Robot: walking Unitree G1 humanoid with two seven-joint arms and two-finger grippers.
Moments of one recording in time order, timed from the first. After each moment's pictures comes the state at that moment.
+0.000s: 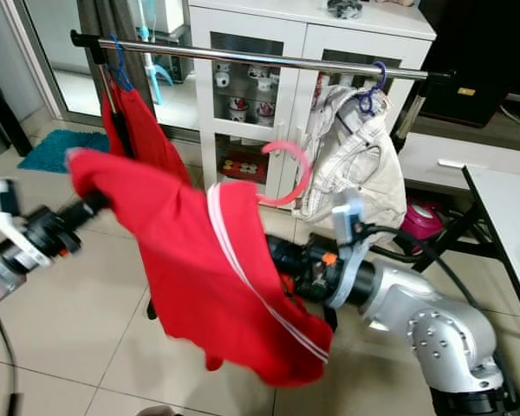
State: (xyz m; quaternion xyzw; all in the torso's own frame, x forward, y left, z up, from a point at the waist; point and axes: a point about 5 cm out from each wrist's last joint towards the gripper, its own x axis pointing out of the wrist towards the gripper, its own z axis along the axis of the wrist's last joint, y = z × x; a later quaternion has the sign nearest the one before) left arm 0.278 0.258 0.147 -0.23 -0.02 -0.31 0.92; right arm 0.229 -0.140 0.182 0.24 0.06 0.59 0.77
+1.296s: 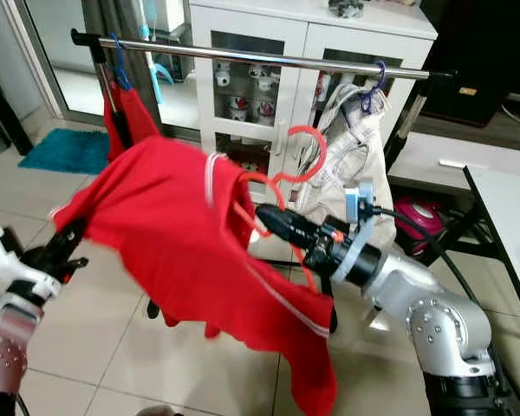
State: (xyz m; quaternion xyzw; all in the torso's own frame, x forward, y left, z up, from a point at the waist) left arm 0.260 0.264 0.093 -0.20 0.00 -0.06 0.98; right arm 0.254 -0.152 0.175 0.23 0.05 0.50 0.84
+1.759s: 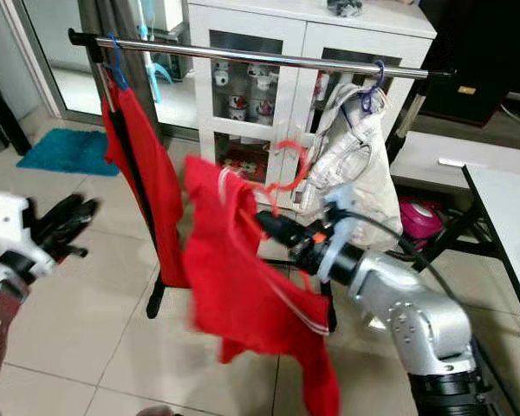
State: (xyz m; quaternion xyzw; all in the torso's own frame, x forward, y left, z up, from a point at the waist) left arm 0.273 0.251 0.140 0.01 -0.01 -0.17 0.99; right arm 0.261 -0.140 0.155 0.15 0.10 0.44 0.88
